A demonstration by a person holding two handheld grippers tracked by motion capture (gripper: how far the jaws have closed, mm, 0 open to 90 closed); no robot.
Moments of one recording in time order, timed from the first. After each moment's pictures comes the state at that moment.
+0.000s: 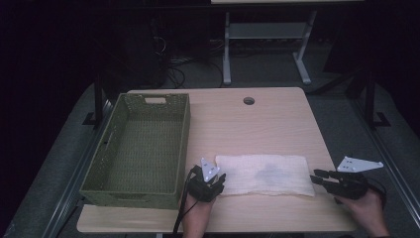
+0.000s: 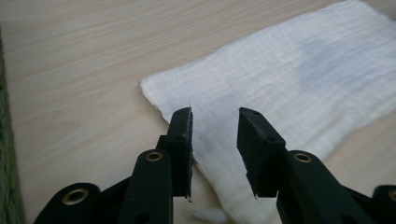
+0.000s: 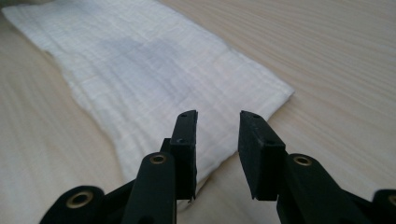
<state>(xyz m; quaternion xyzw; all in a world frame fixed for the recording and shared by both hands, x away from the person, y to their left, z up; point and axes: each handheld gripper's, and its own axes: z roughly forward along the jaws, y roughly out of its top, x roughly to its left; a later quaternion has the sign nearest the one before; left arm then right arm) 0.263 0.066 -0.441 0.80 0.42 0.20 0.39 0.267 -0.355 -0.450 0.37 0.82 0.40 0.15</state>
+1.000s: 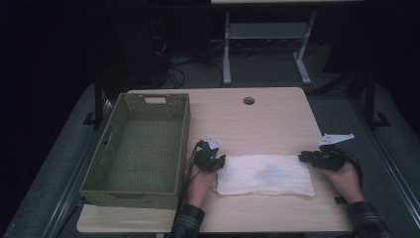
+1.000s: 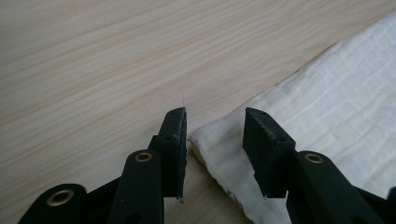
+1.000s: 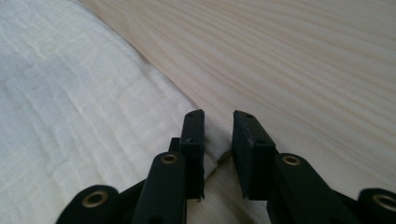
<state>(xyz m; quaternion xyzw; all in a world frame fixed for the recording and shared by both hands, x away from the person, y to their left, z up) 0.352 0.060 -0.467 0.82 0.42 0.18 0.35 0.357 -0.347 -0.475 0.40 0.83 0.37 0.12</state>
